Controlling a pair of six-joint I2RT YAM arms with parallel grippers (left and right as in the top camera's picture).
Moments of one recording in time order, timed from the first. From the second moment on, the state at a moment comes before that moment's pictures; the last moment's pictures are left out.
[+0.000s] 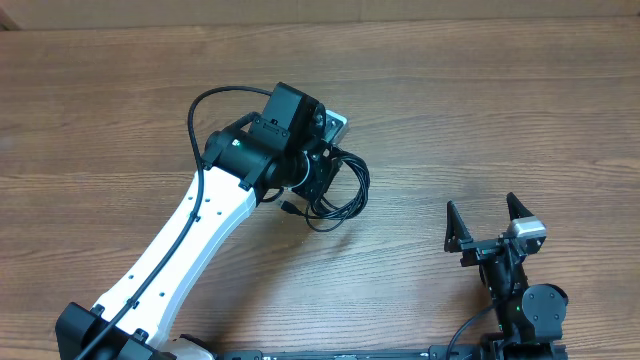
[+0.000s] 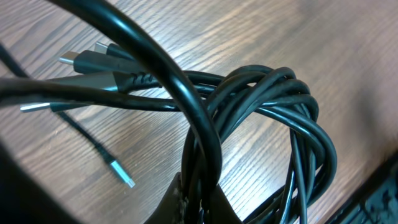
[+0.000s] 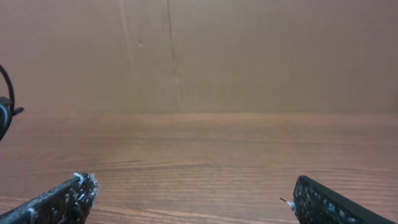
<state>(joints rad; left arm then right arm) -0.51 1.54 1.41 -0.98 0.26 0.02 0.05 0.01 0.02 0.01 -0.11 0.07</state>
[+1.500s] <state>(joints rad) -0.51 1.54 1.55 -1.18 0.26 0.24 0.05 0.76 0.73 -0.43 -0.60 0.49</state>
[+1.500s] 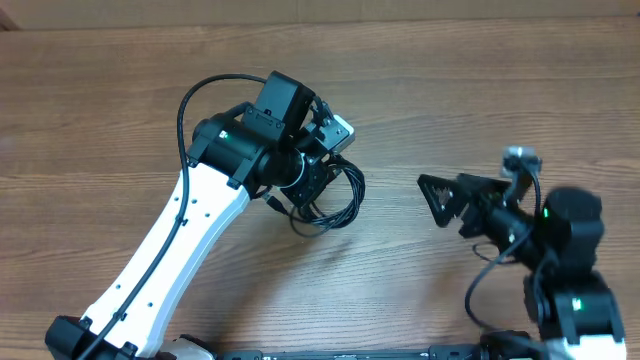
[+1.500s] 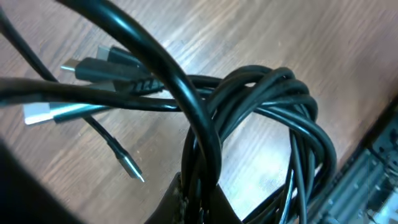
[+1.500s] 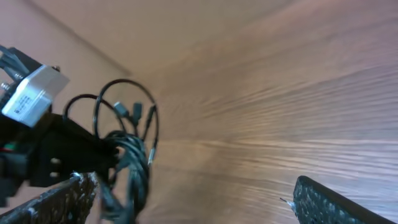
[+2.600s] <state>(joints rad) -0.51 1.58 1.29 -0.63 0.25 0.11 0.32 1.06 0.76 -0.39 -0.51 0.27</state>
